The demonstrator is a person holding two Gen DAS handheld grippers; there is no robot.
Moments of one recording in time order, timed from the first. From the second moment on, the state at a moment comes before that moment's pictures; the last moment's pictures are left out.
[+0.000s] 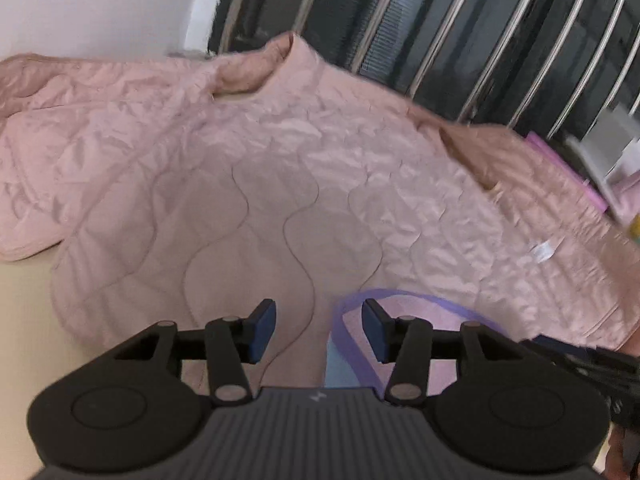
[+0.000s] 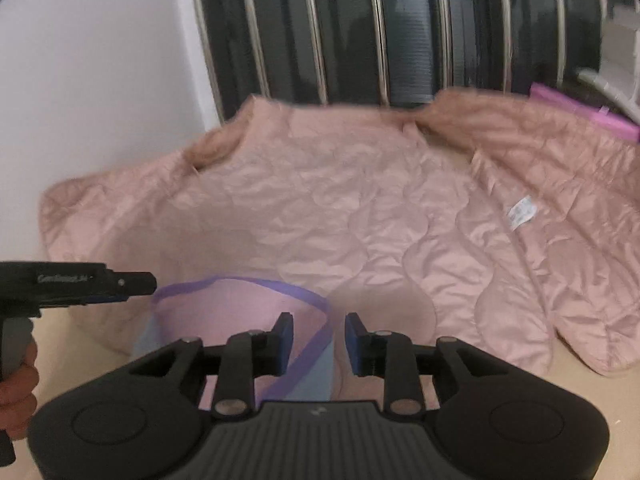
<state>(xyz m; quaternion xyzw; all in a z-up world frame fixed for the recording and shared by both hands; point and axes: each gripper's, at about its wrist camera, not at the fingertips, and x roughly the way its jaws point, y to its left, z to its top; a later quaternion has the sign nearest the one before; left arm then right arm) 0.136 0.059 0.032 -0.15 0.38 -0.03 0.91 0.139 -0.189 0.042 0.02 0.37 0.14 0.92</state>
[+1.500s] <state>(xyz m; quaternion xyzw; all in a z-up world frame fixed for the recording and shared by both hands) -0.115 0.083 0.020 -0.21 0.32 -0.04 0.92 -0.106 -0.254 0.032 -0.02 0.31 0.34 0.89</state>
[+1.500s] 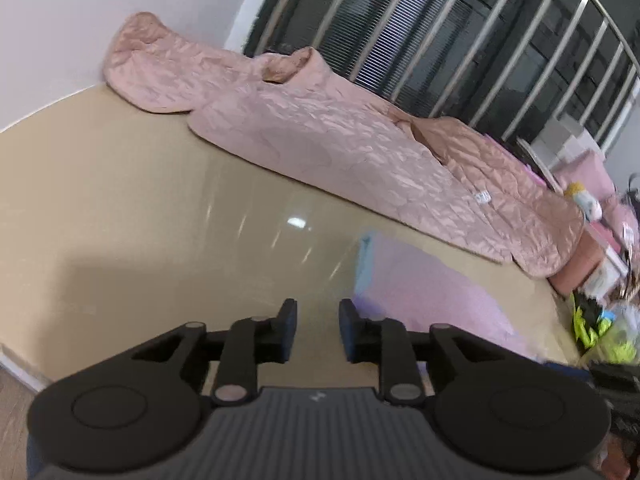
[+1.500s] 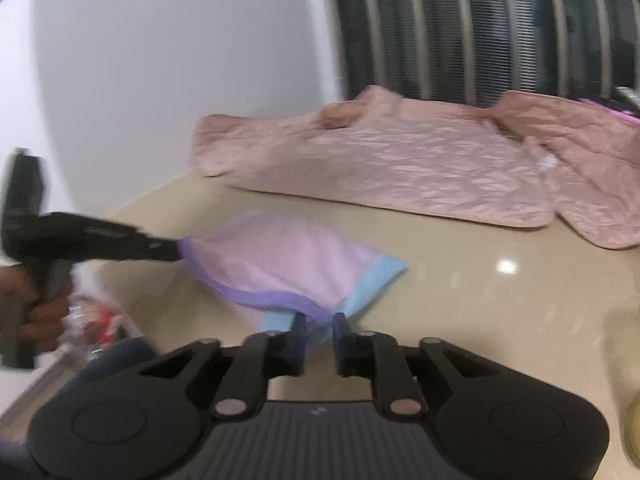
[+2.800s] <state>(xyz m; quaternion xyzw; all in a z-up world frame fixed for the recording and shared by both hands) -0.116 -0.008 0.033 0.05 0.31 -0.23 0.92 -0.104 -0.189 0.001 -0.20 0.26 0.26 0.91</state>
